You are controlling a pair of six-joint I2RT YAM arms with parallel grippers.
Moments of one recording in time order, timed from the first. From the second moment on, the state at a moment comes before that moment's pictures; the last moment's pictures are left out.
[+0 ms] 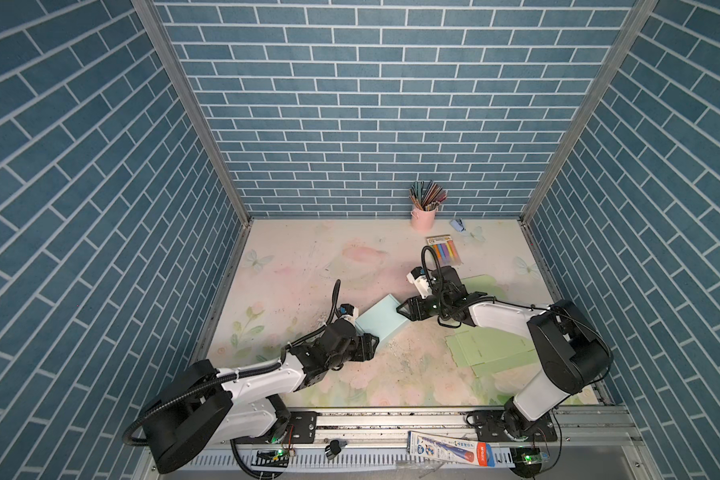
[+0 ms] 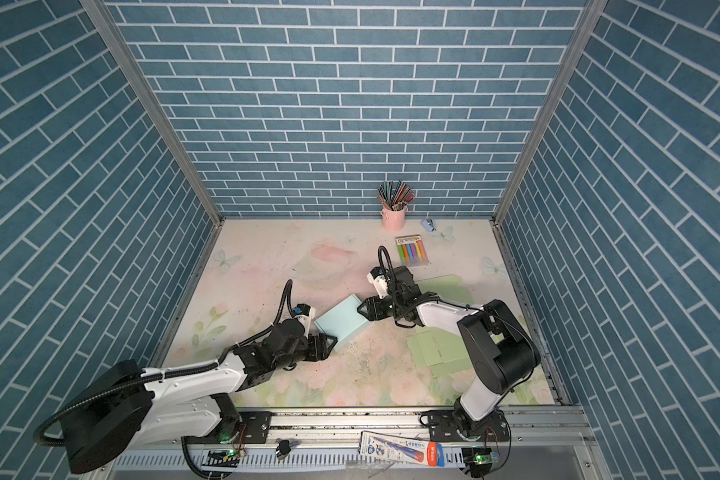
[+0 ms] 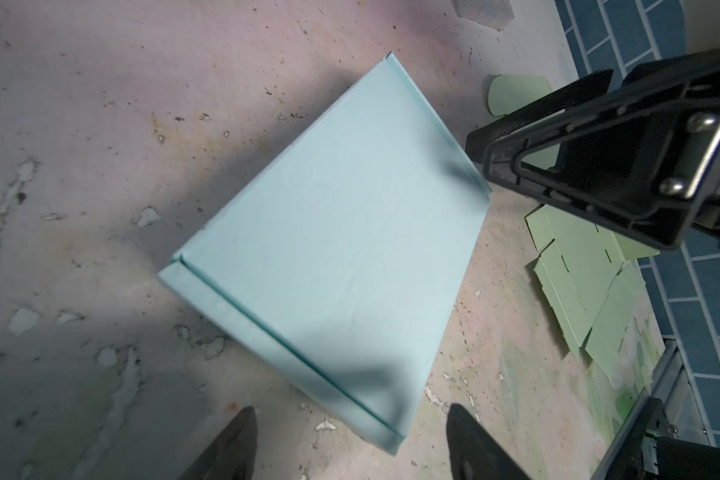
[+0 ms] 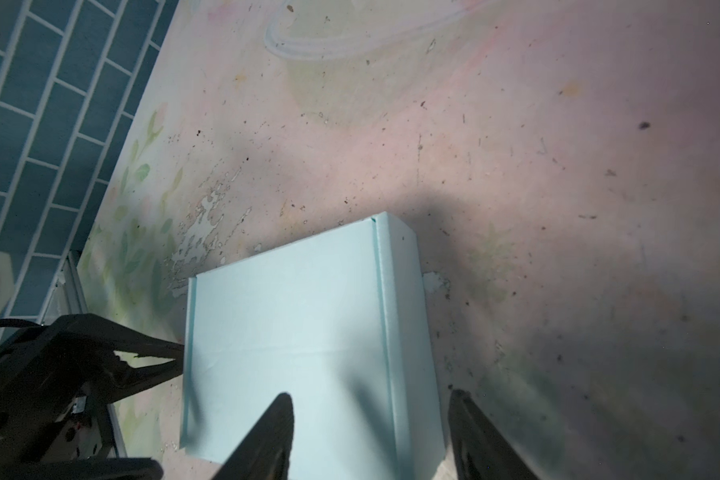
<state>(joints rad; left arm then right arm) -0.84 1.20 0.33 0.19 0.01 -0.78 0.60 1.64 0.80 0.02 -0.49 0.29</state>
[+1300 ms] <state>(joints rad) -0.47 1.82 0.96 0.12 0.14 -0.47 0.52 1.90 1.04 0.06 -0.50 0.31</state>
